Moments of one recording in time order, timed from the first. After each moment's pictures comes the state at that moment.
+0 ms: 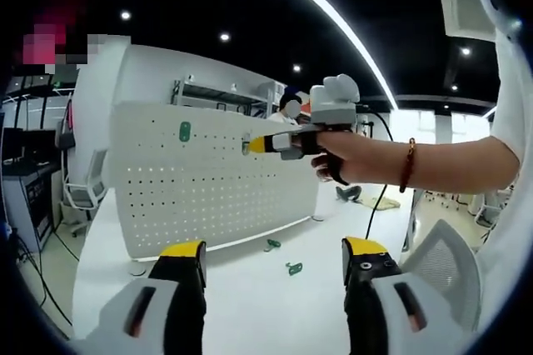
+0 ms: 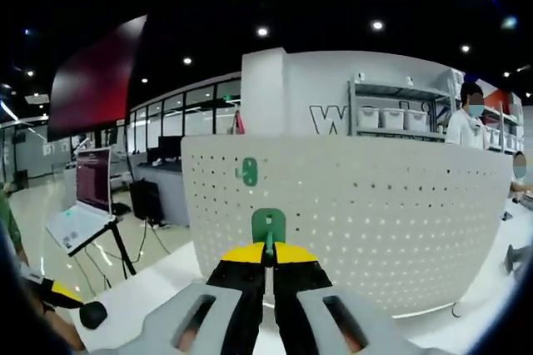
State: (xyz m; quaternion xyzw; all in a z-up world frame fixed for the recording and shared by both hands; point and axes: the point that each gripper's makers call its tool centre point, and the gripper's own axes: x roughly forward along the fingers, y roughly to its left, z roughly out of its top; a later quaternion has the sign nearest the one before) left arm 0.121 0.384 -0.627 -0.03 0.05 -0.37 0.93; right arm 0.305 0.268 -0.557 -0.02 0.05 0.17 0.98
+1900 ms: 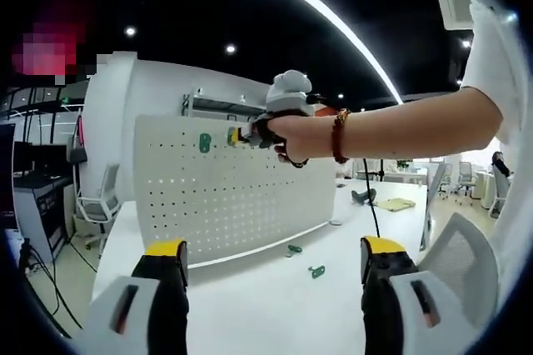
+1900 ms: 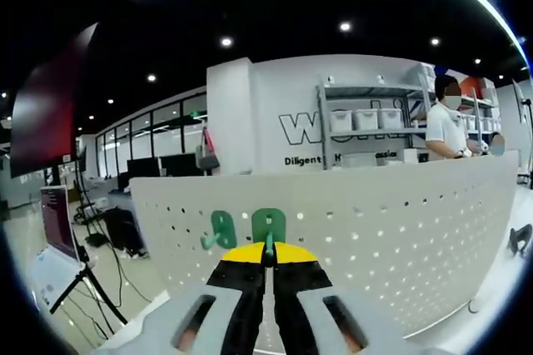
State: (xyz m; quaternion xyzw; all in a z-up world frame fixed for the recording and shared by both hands) left arm 0.134 0.413 -0.626 -0.02 0.01 -0.34 0.94; right arm 0.398 0.295 -0.524 0.03 0.03 0.09 0.99
